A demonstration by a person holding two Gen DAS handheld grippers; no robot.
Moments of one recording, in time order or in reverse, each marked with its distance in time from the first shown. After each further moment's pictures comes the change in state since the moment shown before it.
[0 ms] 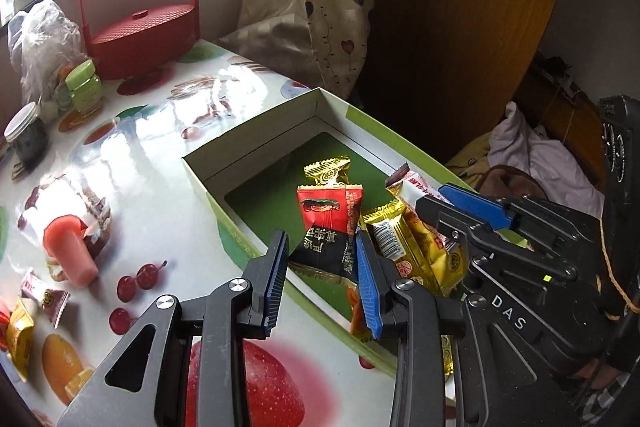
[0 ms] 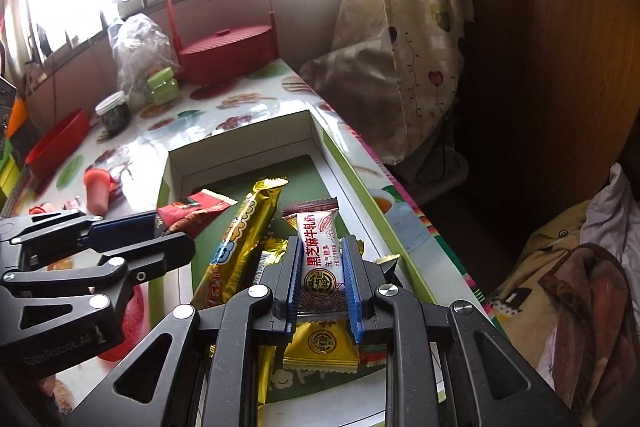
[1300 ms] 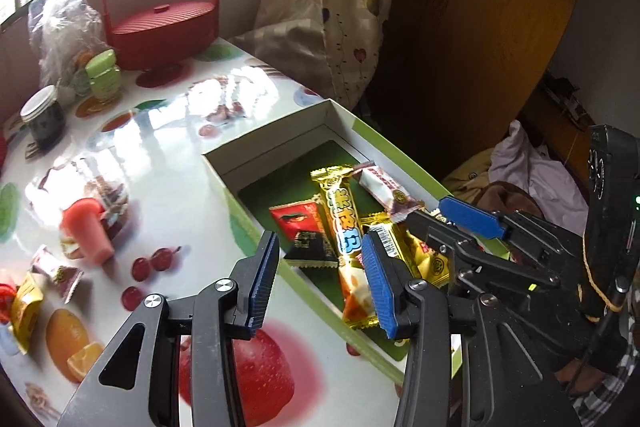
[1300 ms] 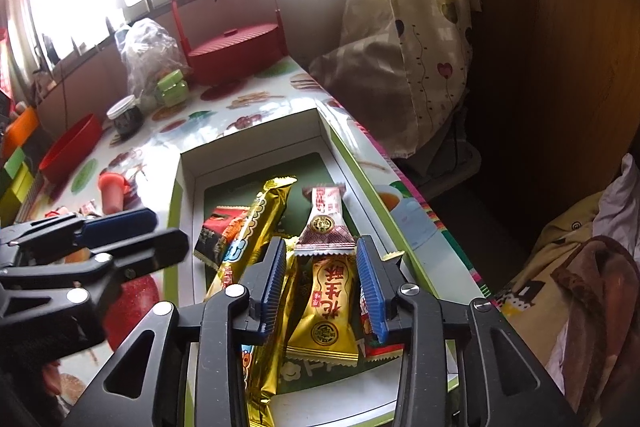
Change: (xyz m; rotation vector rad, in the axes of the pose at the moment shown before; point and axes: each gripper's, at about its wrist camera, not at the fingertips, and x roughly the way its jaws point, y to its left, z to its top) left arm -0.027 0.005 0.001 -0.088 -0.013 0.013; right arm -0.006 -0.004 0.003 0.022 0.021 0.056
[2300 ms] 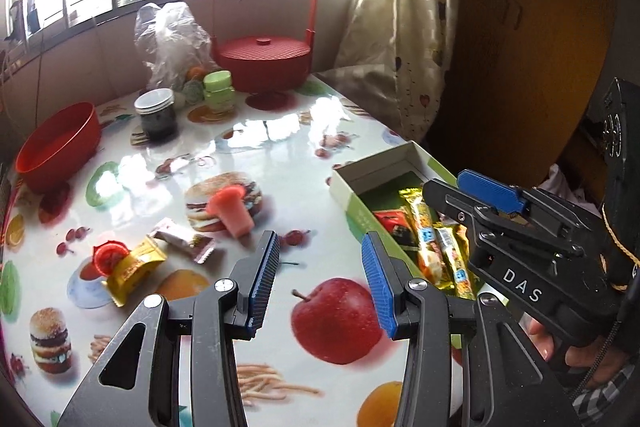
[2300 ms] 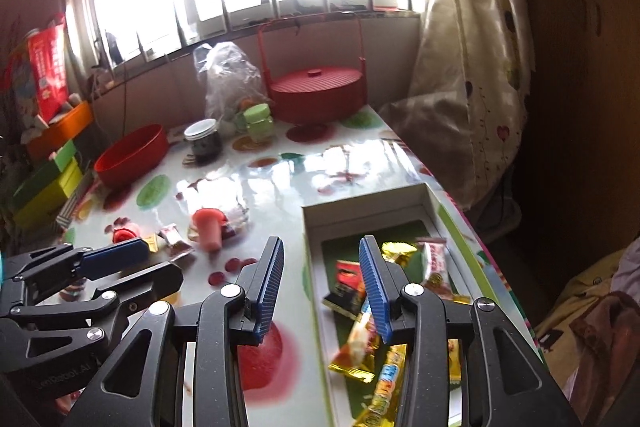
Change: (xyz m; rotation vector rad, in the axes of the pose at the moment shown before) left arm -0.090 0.055 -0.027 -0.113 -0.130 0.190; right arm -0.040 0.091 0.033 -0.135 -0.108 0.134
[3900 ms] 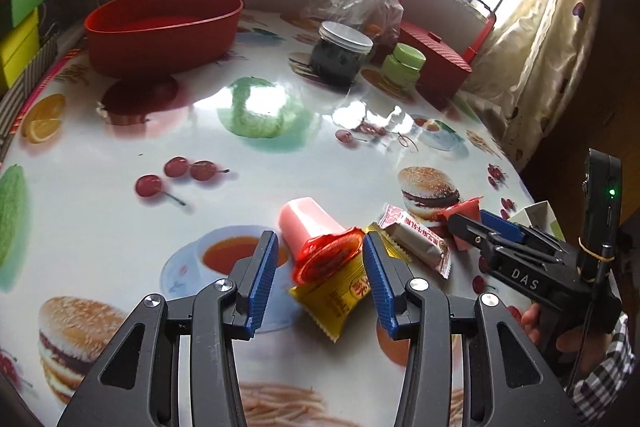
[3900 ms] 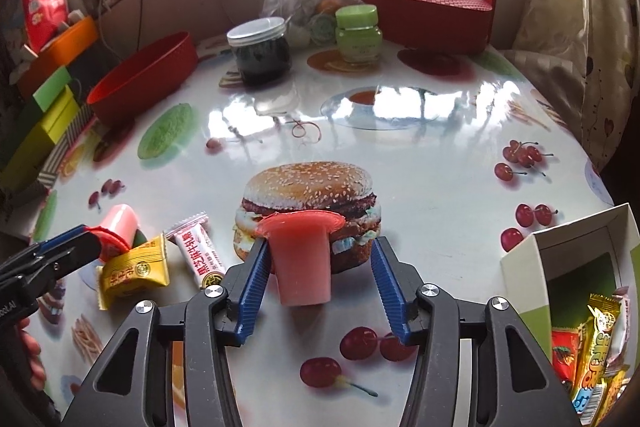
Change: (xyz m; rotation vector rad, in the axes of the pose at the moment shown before) left arm 0.043 0.216 -0.037 -0.375 0.055 0.050; right arm 0.181 0.113 0.009 -0.108 0.278 0.105
